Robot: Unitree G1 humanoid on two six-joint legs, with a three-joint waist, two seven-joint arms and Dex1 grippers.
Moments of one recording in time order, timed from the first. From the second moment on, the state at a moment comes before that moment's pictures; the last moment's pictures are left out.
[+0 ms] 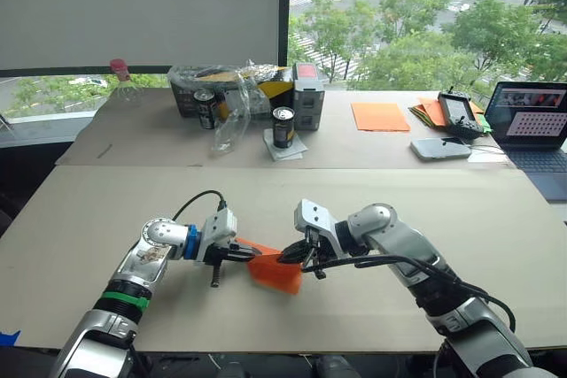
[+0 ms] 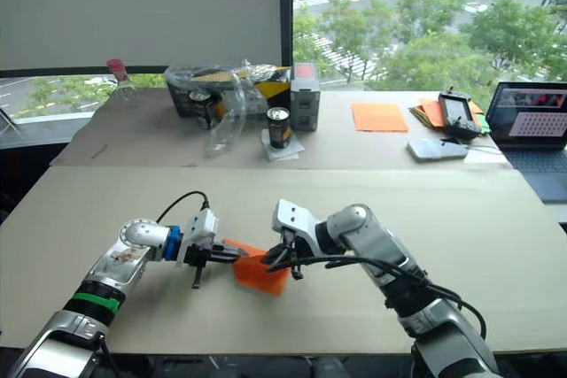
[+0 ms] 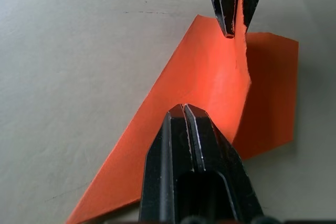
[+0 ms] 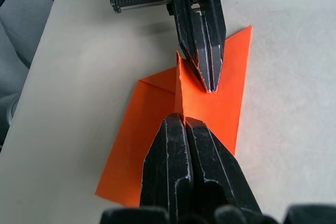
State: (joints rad) left arm -0.51 0.57 -0.24 0.41 -0.19 0.02 -1.36; right arm -0.66 -0.43 0.43 0.05 0.14 0.60 1.20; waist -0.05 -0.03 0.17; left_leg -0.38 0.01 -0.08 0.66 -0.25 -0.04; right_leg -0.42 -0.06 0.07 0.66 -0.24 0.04
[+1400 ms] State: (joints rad) left arm -0.55 0.54 -0.24 0.50 -0.18 0.00 -1.38; right arm -0.62 -0.39 0.28 0.17 0.36 0.90 1.02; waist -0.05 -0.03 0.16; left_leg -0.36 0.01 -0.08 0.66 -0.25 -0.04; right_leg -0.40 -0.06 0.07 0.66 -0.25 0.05
